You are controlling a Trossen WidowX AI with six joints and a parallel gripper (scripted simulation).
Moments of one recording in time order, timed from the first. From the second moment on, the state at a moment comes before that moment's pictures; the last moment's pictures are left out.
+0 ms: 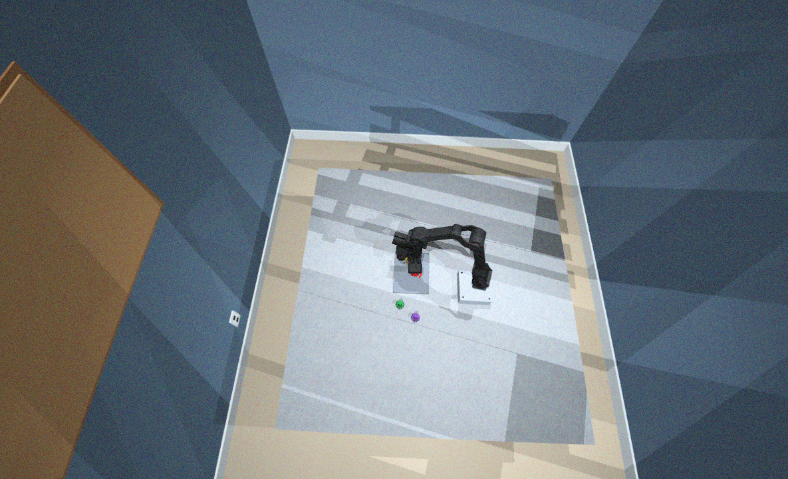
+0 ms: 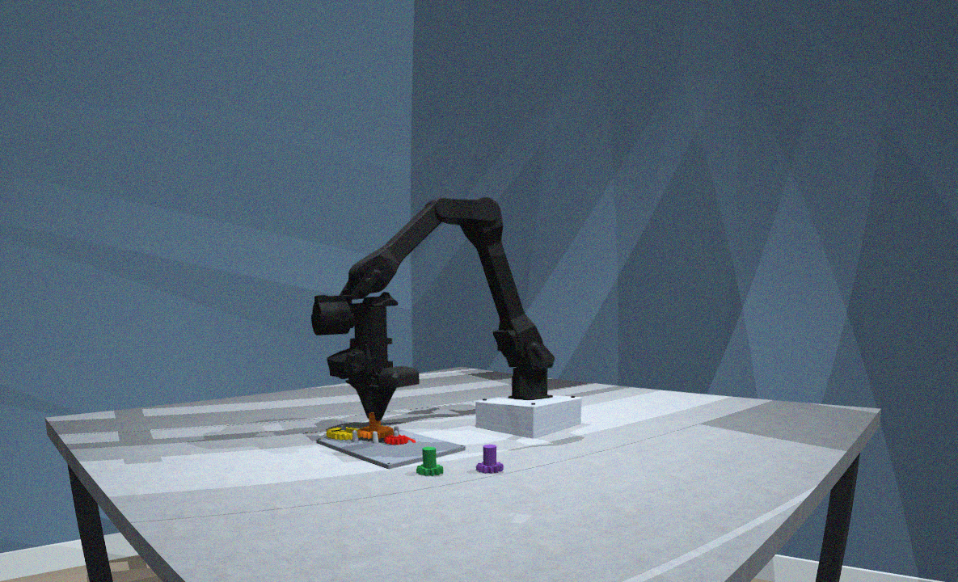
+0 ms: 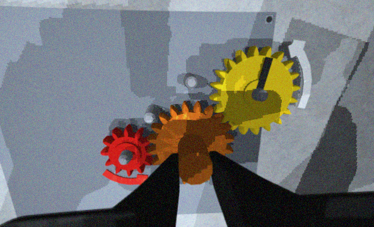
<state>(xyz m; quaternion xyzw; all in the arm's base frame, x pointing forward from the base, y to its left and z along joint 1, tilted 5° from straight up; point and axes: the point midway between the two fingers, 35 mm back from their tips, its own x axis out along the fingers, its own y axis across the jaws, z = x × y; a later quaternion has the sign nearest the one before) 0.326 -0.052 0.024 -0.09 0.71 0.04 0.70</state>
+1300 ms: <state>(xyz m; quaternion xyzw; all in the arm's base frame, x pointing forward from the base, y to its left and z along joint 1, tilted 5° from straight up) 0.326 -0.053 0.021 -0.05 0.71 0.00 0.70</state>
